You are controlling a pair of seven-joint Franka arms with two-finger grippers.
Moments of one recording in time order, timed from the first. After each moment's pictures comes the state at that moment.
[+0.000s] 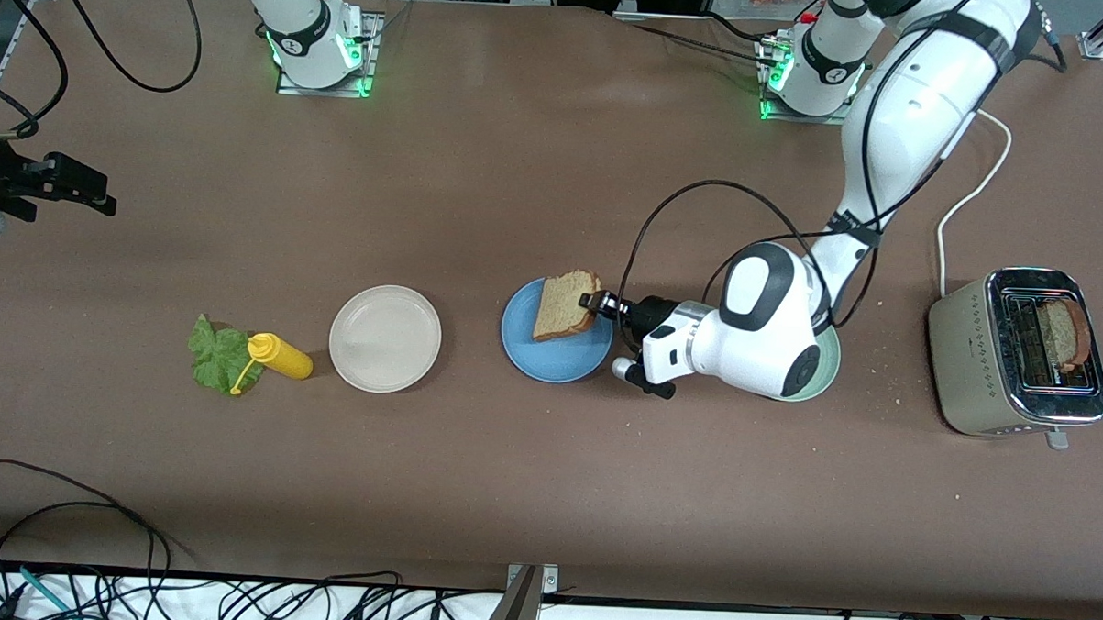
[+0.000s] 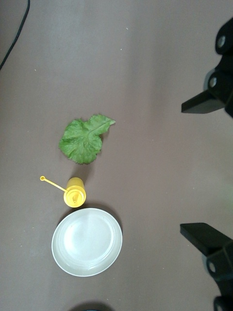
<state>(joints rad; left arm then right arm) -0.06 0.86 -0.48 -1.36 -0.63 1.96 0.16 0.07 0.11 -0.13 -1.51 0.03 1.56 -0.18</state>
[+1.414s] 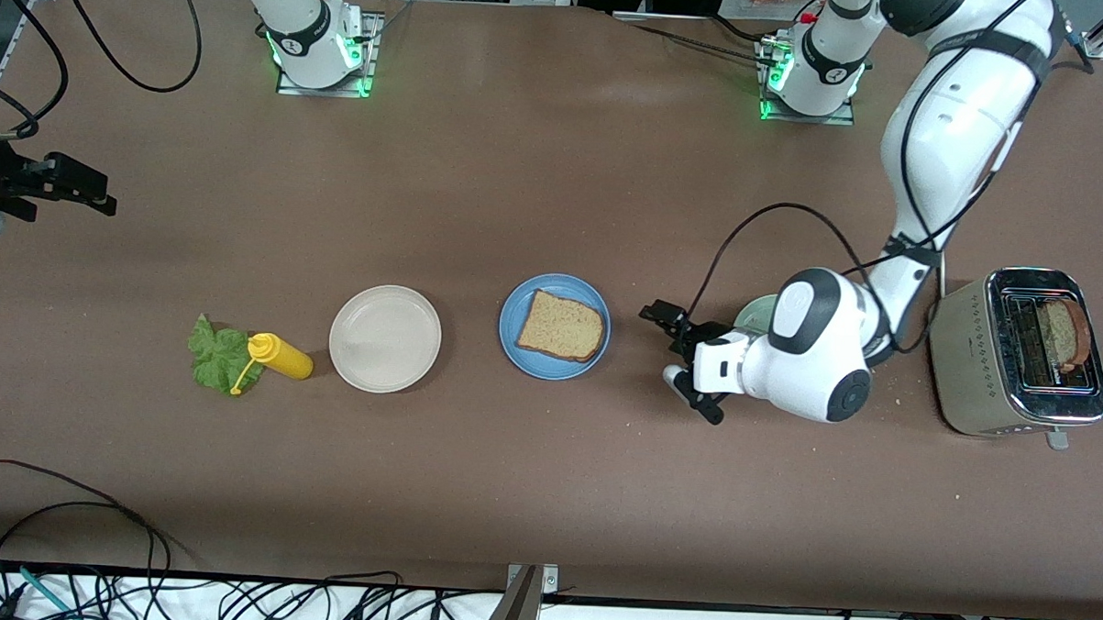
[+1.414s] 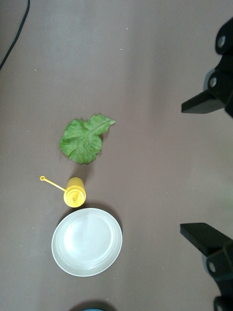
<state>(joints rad) 0.04 0.84 -0.46 -1.34 -0.31 1.82 0.36 0.07 0.11 -0.13 -1.51 0.03 1.56 -0.18</state>
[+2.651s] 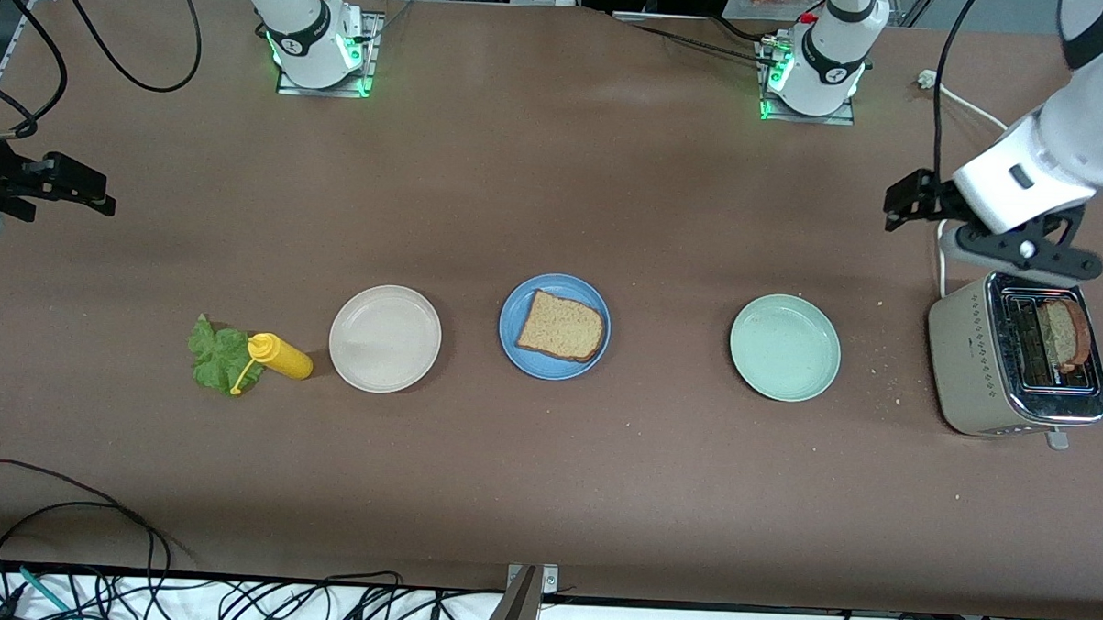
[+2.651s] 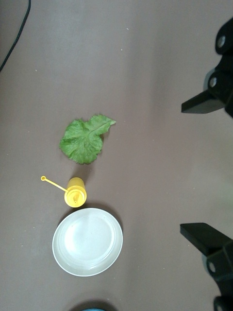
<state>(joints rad) 0.03 0.08 -0.19 -1.52 0.03 1.50 0.06 0.07 0.11 -0.13 -1.51 0.03 1.56 -0.18</state>
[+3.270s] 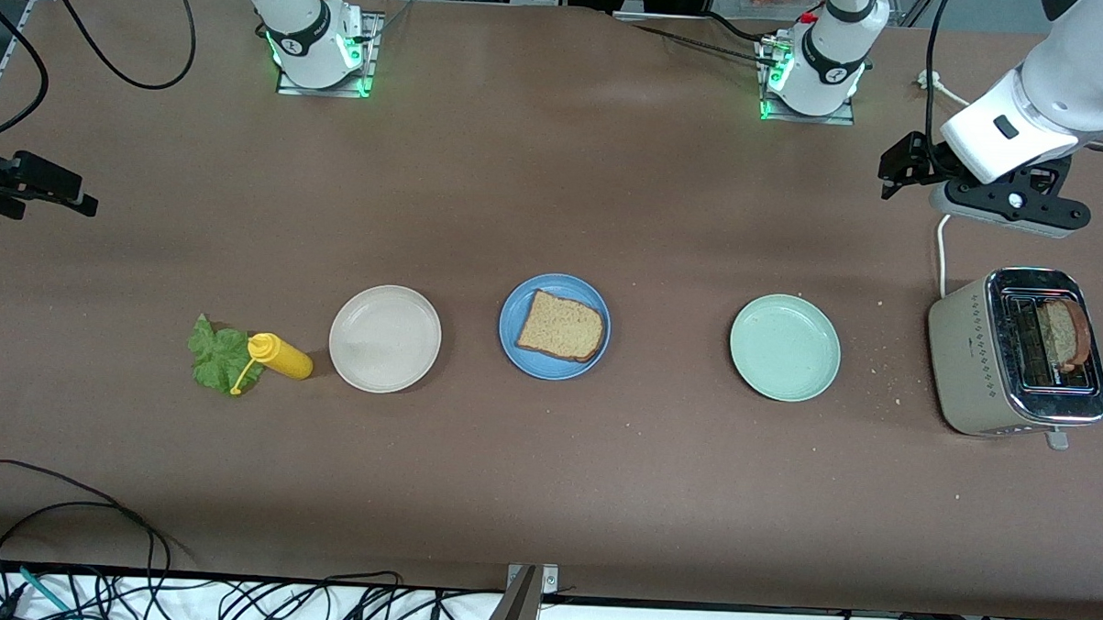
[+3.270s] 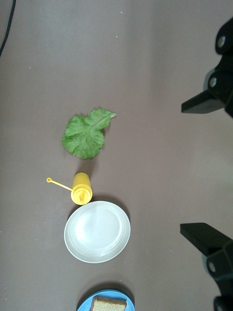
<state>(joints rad) -0.02 -0.06 -0.14 -1.70 0.03 1.56 0.05 0.00 0.12 -0.14 -1.51 0.12 1.56 -0.18</state>
